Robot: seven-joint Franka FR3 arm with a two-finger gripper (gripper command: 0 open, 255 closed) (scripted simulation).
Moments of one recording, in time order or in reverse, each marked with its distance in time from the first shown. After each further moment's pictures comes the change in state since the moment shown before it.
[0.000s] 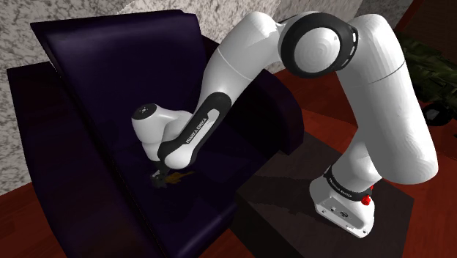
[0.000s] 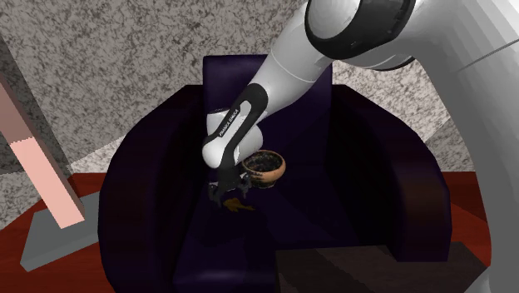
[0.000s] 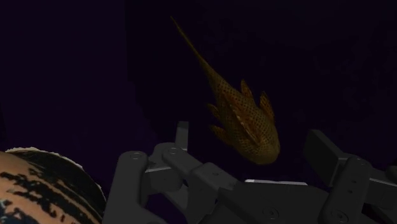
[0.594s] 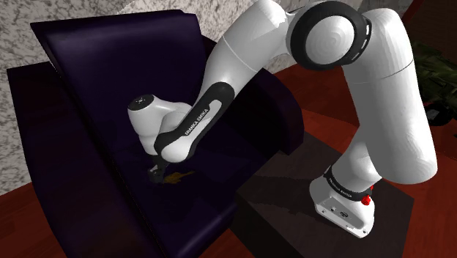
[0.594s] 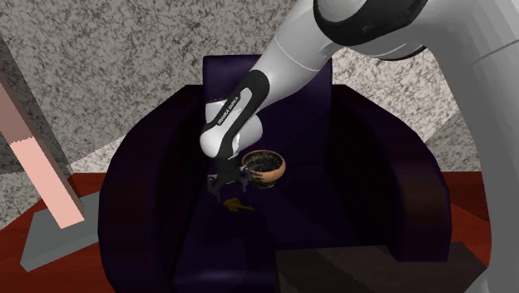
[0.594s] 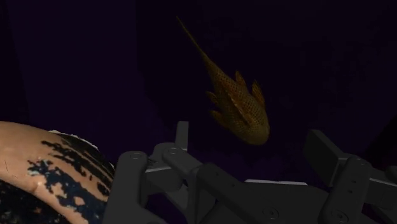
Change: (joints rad) arm -0.015 -0.060 0.019 -0.015 0.019 -0.045 -0.012
